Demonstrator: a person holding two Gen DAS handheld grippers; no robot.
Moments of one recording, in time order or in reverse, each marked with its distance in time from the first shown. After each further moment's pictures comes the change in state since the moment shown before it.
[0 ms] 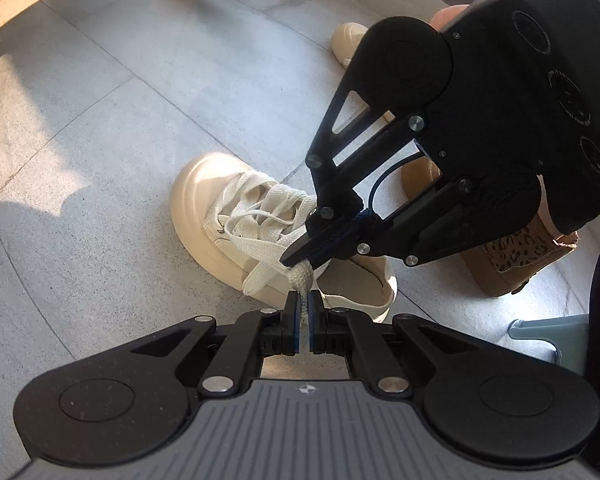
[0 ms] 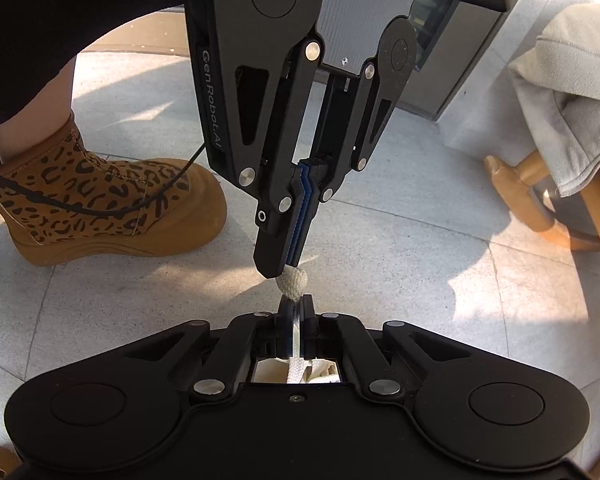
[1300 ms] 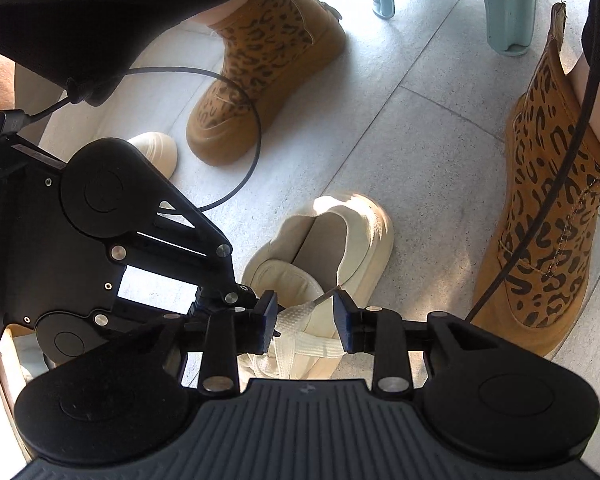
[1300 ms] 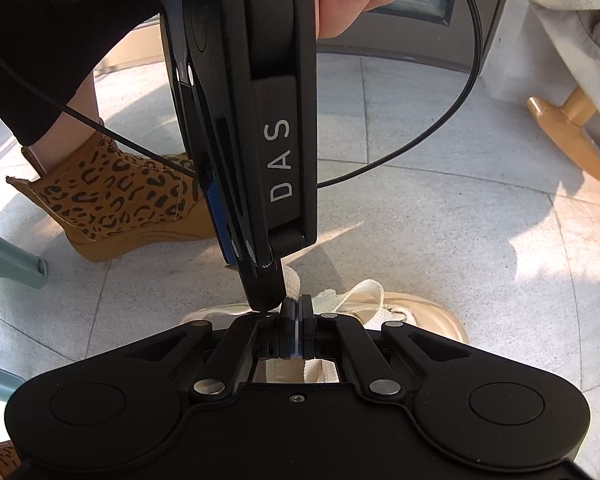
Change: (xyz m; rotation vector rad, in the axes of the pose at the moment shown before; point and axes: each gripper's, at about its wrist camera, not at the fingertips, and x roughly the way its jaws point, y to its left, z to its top) left arm 0.030 -0.086 -0.045 1.575 0.040 0.127; right arm 0.003 -0.035 -0.026 0.105 0.032 0.281
